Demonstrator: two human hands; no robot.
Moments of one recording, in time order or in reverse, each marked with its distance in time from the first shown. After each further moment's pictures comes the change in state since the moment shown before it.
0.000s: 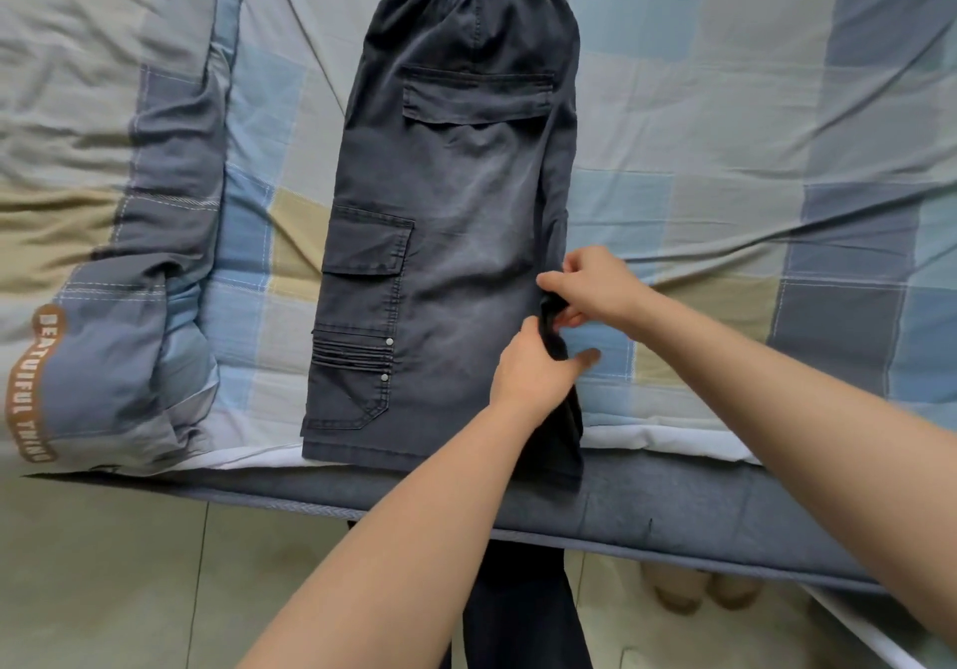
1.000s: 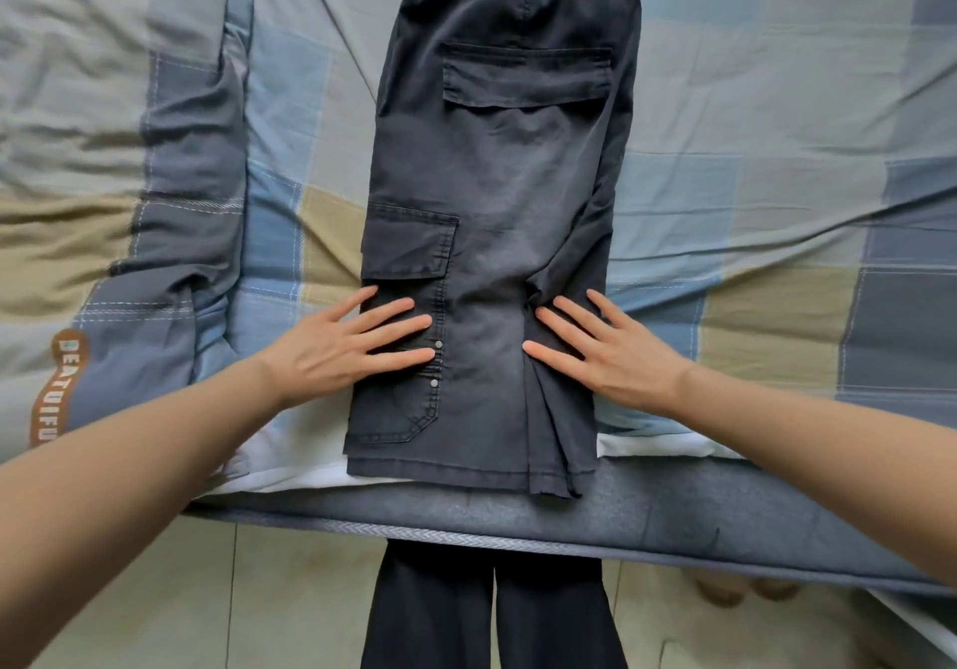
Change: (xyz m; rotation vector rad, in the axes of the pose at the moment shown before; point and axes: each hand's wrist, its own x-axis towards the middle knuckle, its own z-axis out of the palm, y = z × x) left_hand 0.039 -0.119 -0.255 1.724 -0.152 1.045; right_hand 0.009 0.072 0.056 -1.482 0.046 -1.016
